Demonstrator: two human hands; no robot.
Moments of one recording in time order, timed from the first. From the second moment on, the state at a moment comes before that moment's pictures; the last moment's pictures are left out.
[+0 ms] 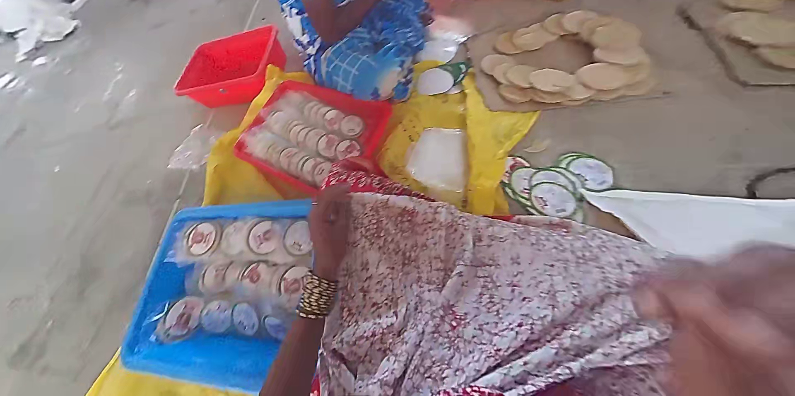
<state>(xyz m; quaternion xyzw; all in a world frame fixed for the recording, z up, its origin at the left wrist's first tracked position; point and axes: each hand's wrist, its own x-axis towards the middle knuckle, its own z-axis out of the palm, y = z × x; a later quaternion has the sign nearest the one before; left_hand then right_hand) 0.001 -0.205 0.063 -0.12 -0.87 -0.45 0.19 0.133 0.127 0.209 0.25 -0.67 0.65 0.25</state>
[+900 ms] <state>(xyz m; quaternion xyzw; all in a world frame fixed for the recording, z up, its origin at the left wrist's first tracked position) -0.057 -0.004 -0.012 -0.15 -0.80 -0.58 0.01 0.121 0.205 -0.011 -0.17 -0.86 0.44 0.19</state>
